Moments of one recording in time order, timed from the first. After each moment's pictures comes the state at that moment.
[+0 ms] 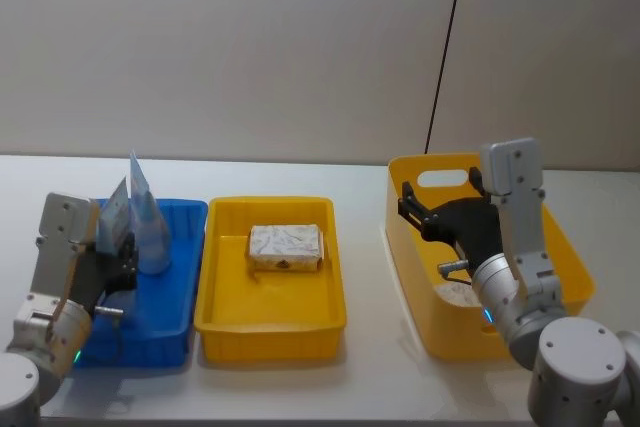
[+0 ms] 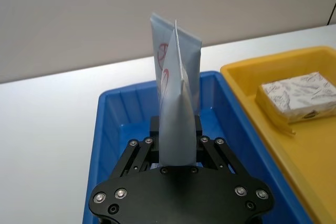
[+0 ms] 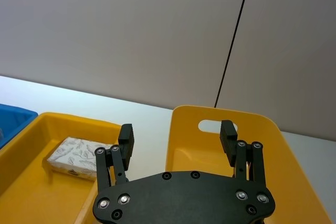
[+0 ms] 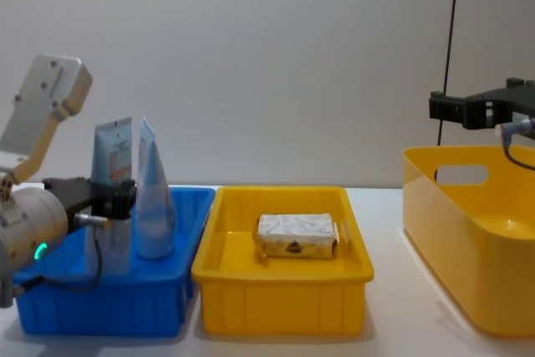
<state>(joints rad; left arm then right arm) -0.42 0.21 0.32 -1.20 -0.18 0.04 0.01 0.27 0.13 -0.21 -1.55 0.02 0.20 -0.01</state>
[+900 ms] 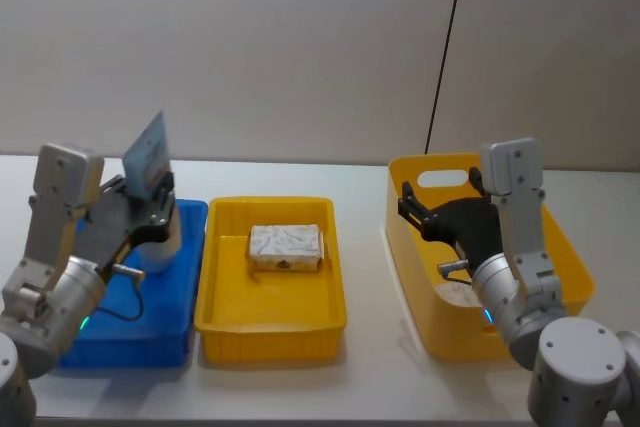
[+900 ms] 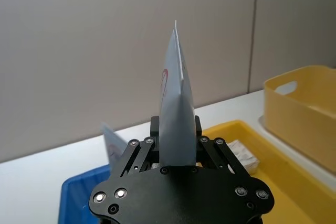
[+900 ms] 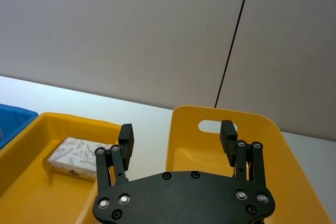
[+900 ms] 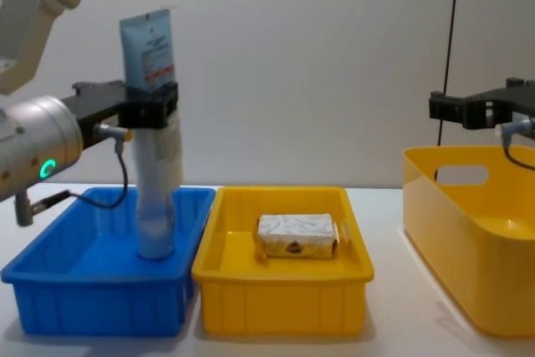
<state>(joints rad) -0.37 0.25 0.30 -1.43 -0.22 -0.03 -0.14 0.27 0.13 -0.21 -1.55 0.02 0.20 -0.01</state>
